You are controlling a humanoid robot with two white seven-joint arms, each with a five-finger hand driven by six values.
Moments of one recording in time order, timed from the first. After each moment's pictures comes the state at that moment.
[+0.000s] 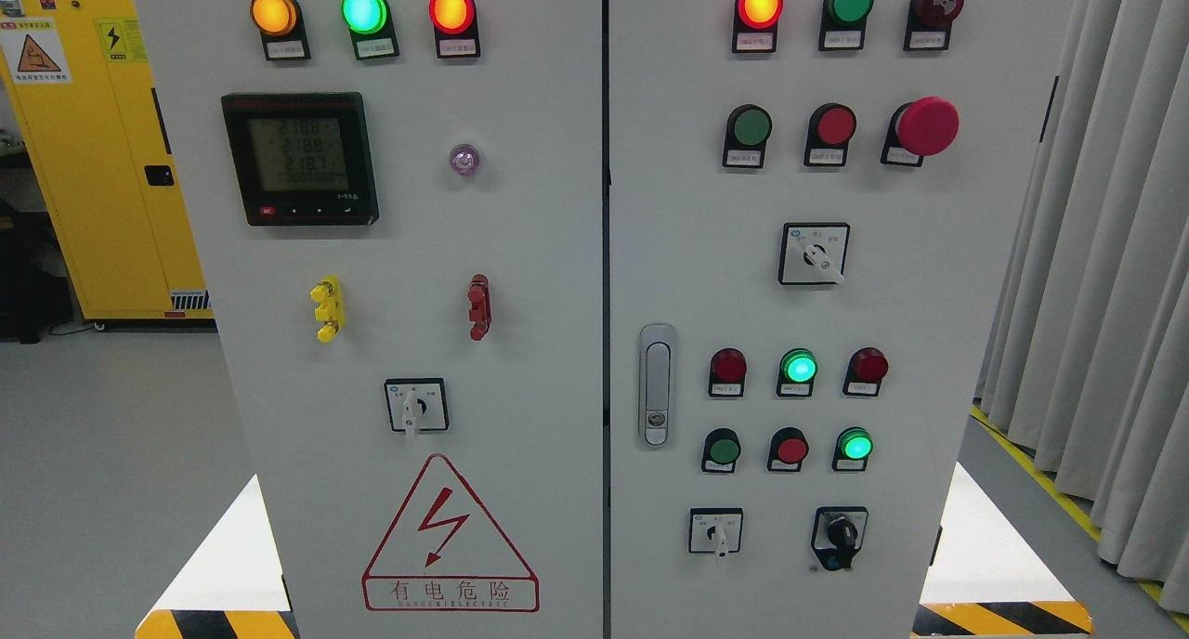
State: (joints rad) left arm 0.20 -0.05 -0.01 -0.40 0.01 -0.19 0.05; right arm 0.12 0.12 0.05 -0.13 0.00 -0.09 -0.24
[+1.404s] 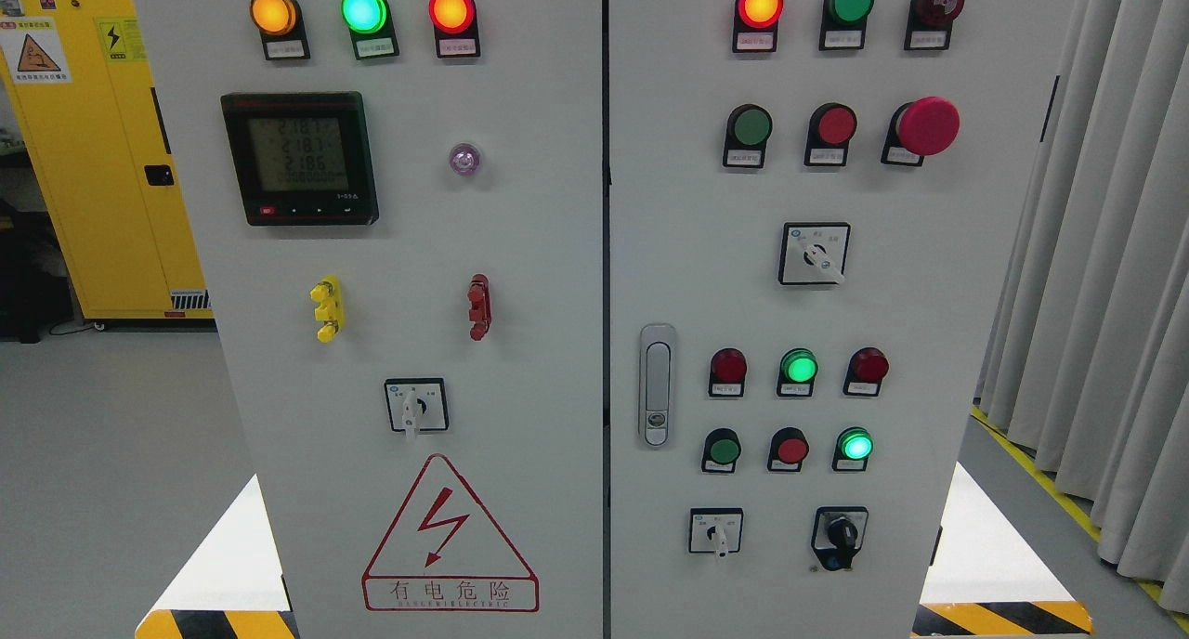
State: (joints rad) left arm 0.34 -0.01 0.04 -1.53 0.00 -0.18 0.14; right arm 0.12 0.12 0.05 -0.13 0.00 -0.09 -0.24
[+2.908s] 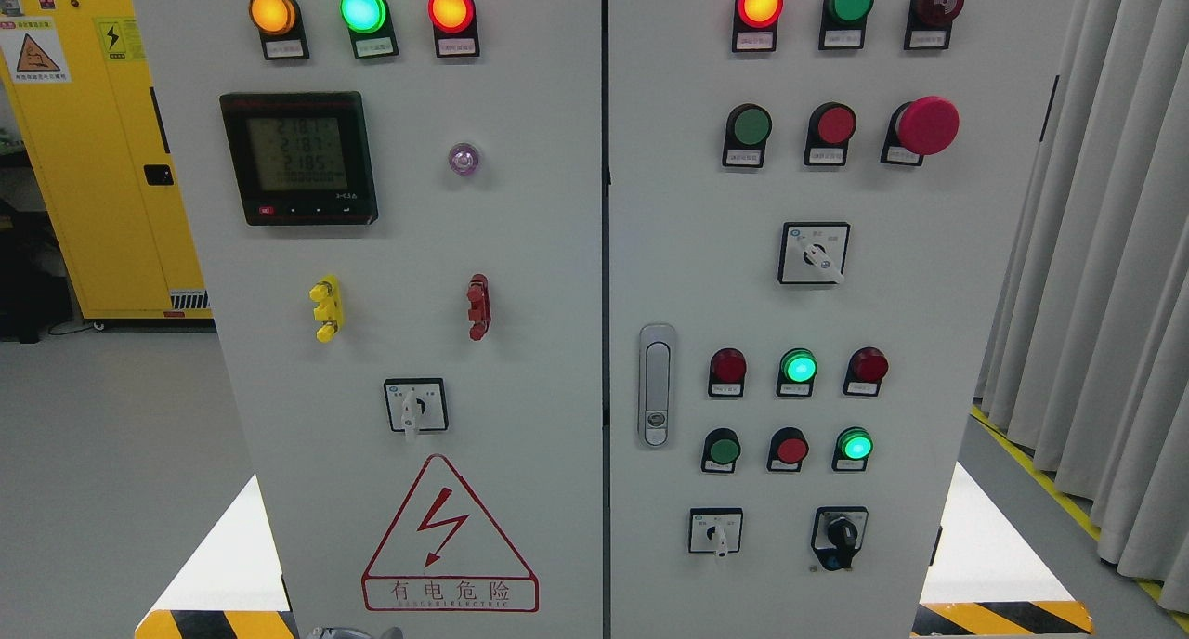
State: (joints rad) left arm 0.04 -0.08 -0.02 -1.95 -0.07 0.23 0.23; right arm 0.12 0.12 0.05 -0.13 0.00 -0.09 -0.24
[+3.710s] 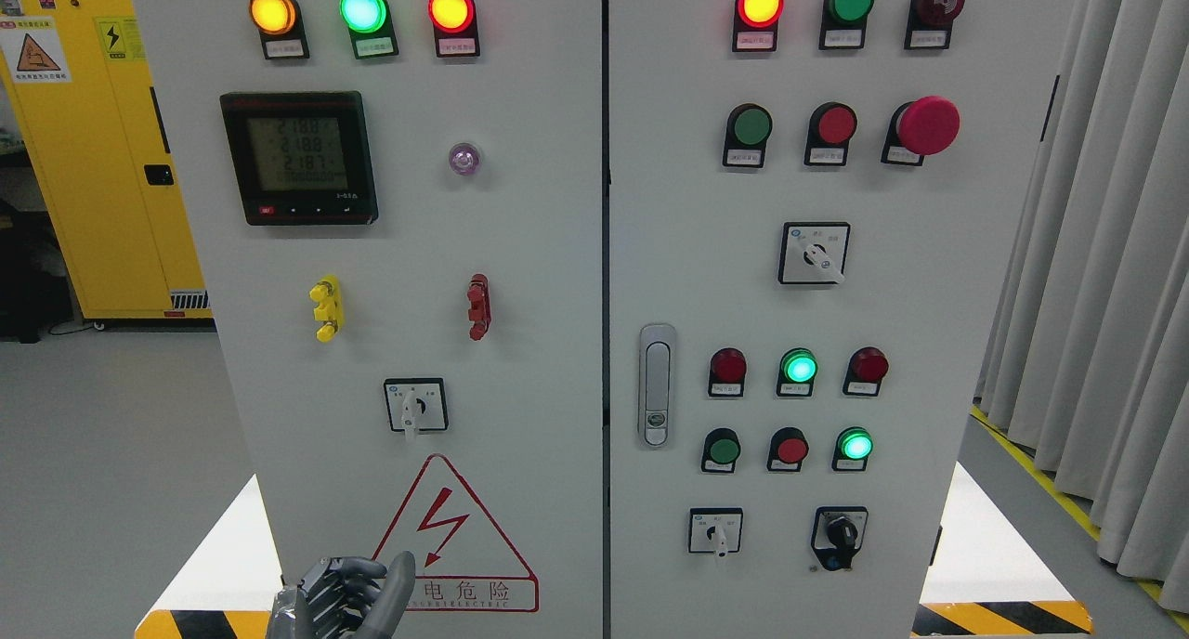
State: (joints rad) left arm -0.08 -0.10 -0.04 -2.00 -0.12 0.40 0.28; right arm 0.12 0.12 0.05 -0.13 0.00 -0.09 -0.24
